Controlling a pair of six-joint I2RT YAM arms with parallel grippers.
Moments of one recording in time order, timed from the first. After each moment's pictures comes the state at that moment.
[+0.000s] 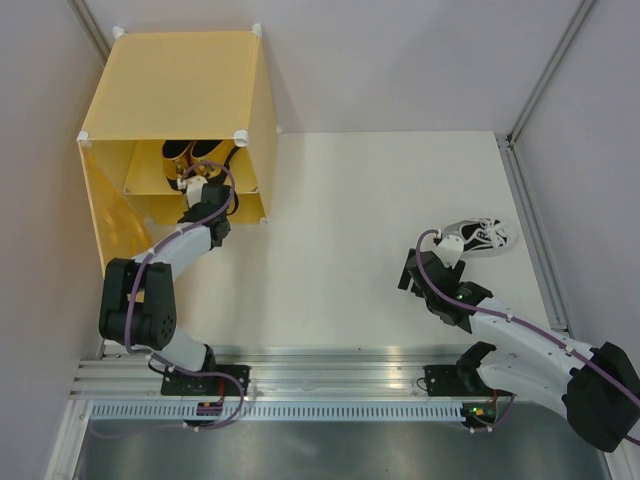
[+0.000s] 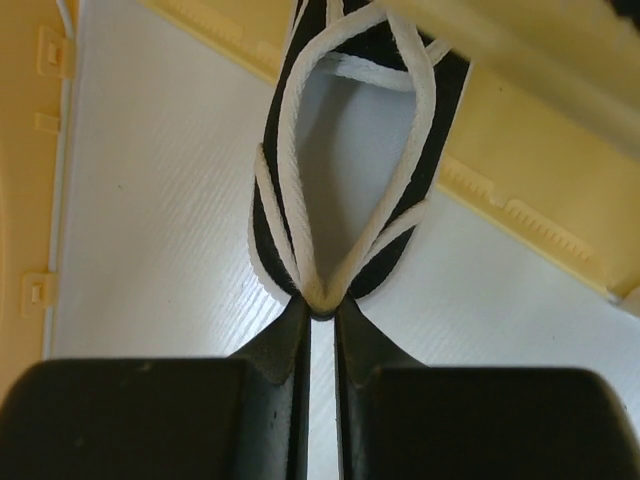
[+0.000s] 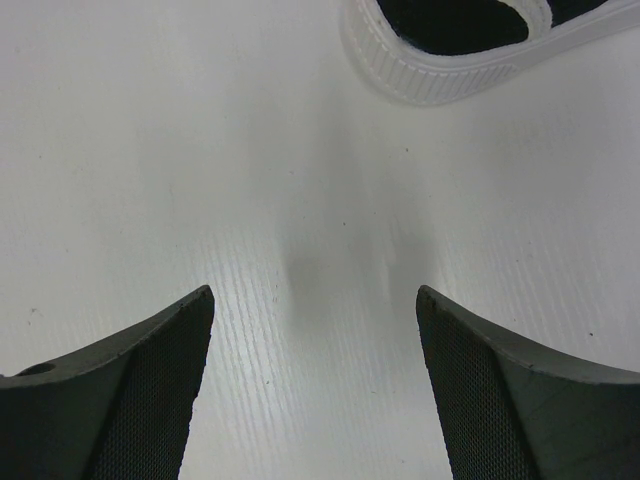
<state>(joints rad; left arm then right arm) -0.14 1.54 0.91 -0.26 -0.57 -0.48 0.66 0.97 0.46 -0.36 0.57 0.75</state>
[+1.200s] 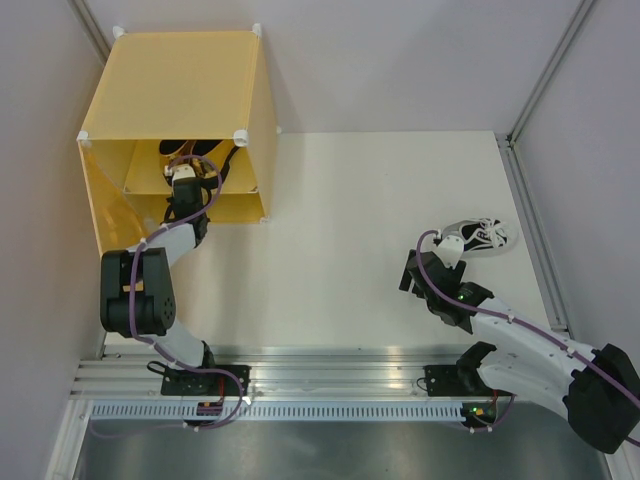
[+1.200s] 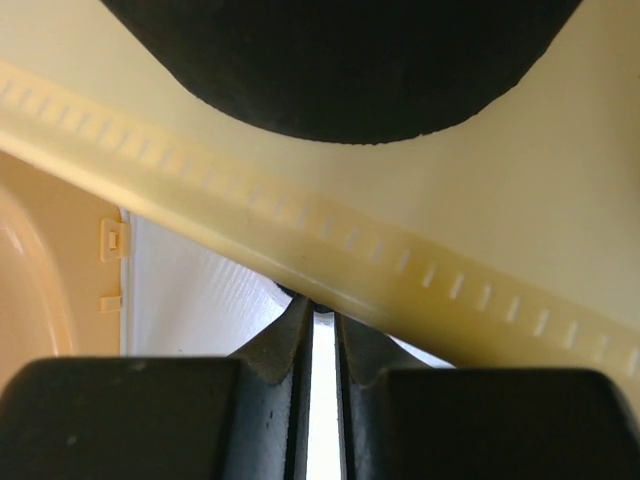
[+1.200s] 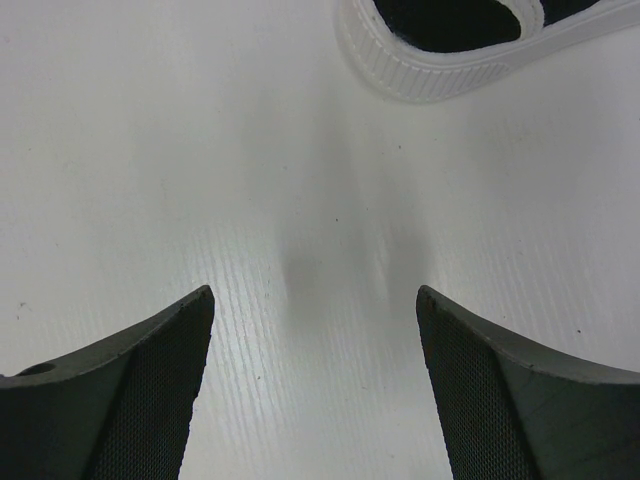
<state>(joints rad) 0.05 1.63 0.89 0.09 -0.40 -0.10 0.66 0.97 0.46 -0.38 0.57 0.74</state>
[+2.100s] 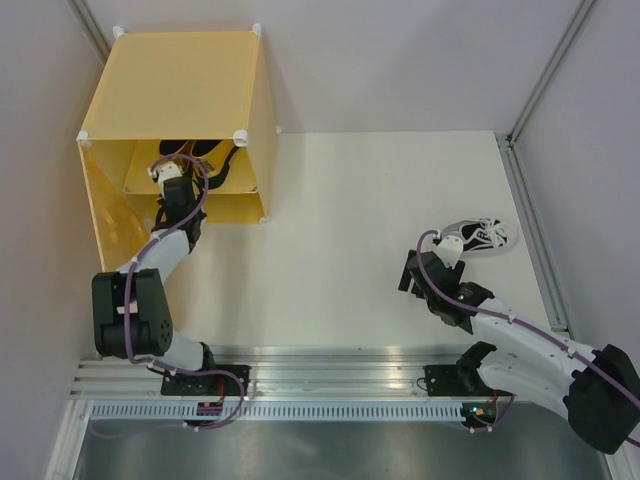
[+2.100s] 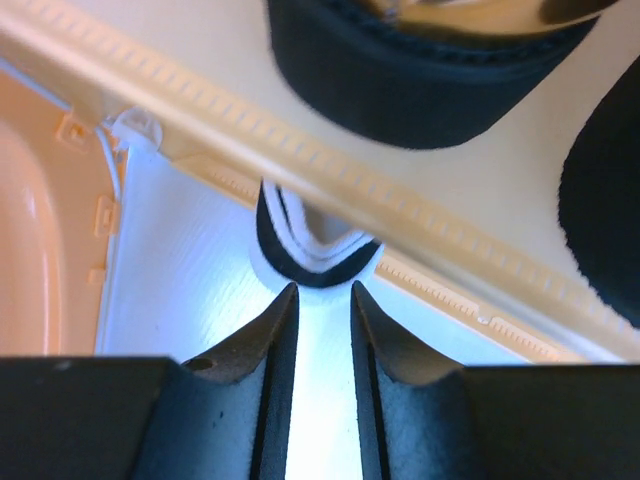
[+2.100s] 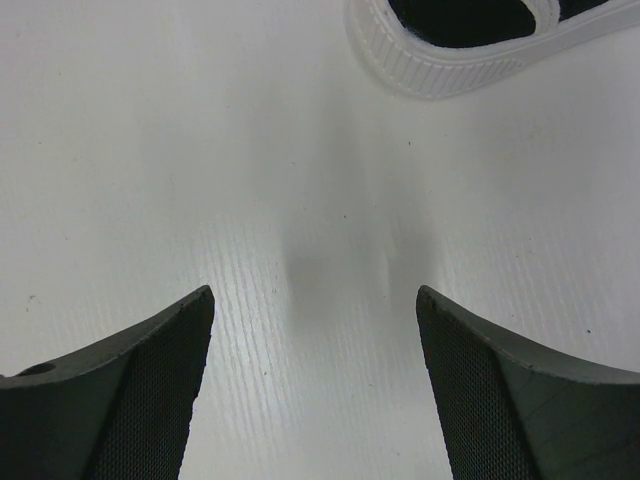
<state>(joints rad) 0.07 1.51 0.87 0.07 -0.35 -0.24 0.66 0.96 0.46 -0.38 0.56 0.74</state>
